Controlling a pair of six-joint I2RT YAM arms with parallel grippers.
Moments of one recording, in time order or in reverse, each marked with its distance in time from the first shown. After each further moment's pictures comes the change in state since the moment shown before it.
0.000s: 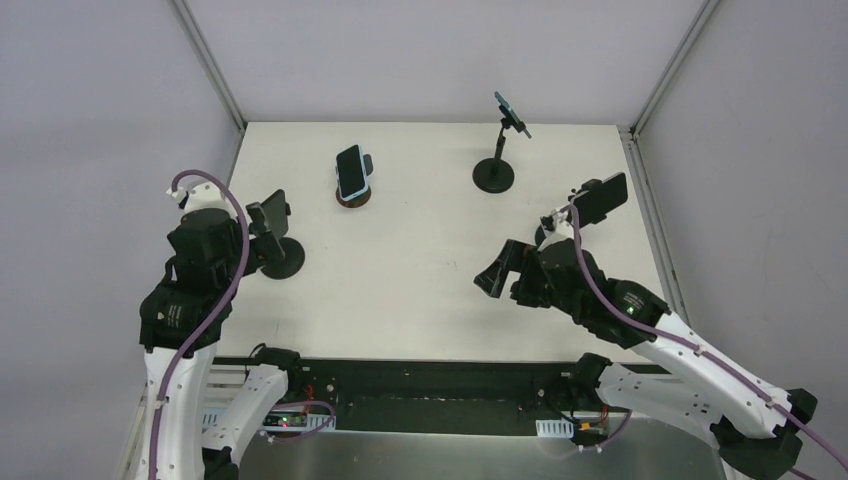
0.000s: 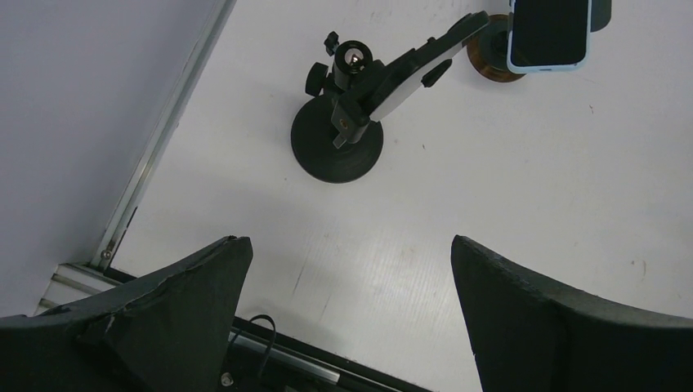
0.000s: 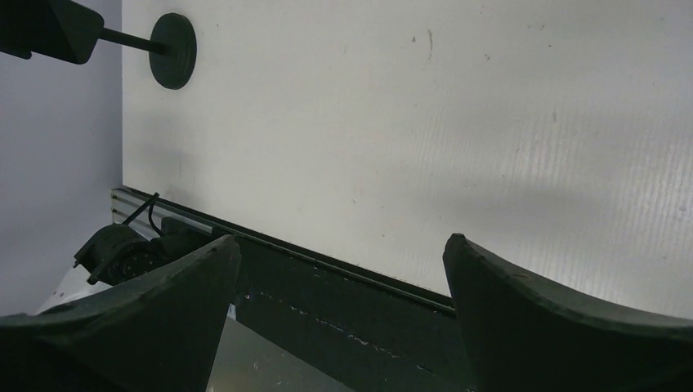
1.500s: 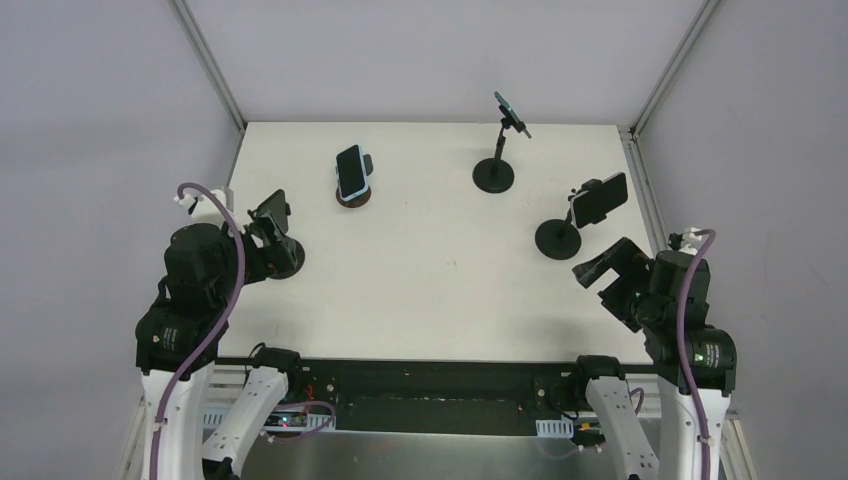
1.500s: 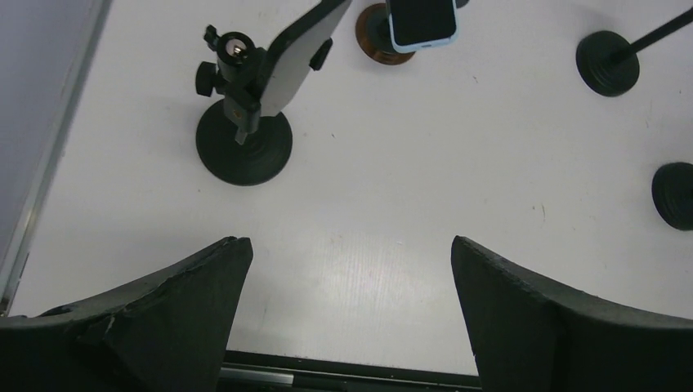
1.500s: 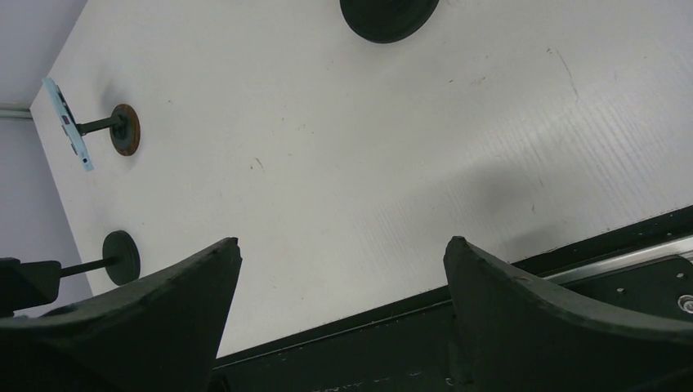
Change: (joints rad) left arm 0.000 -0.082 -0.068 0.070 0.262 -0.005; right arm -0.917 -0.210 0.209 -0.495 -0.203 -0.230
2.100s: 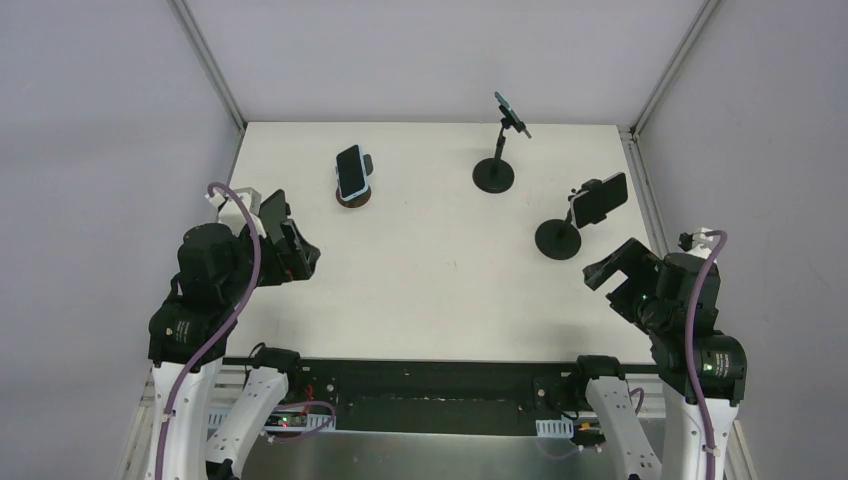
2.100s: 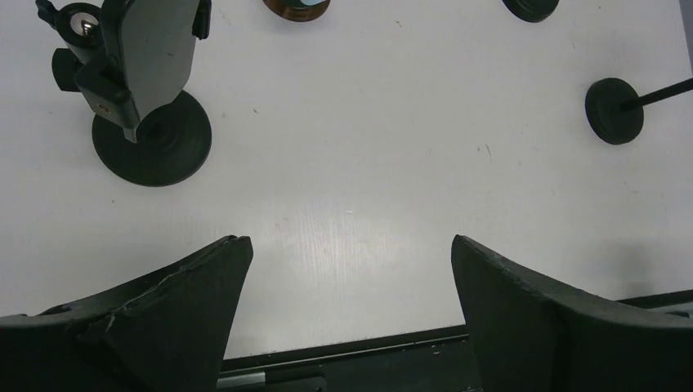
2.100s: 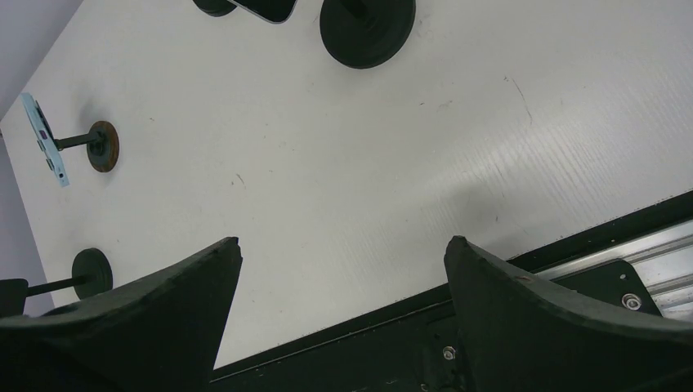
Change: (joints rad) left arm 0.000 -0.008 -0.063 0.052 0.215 0.026; right arm 0.000 0.002 0.060 -0.032 0.068 -0.053
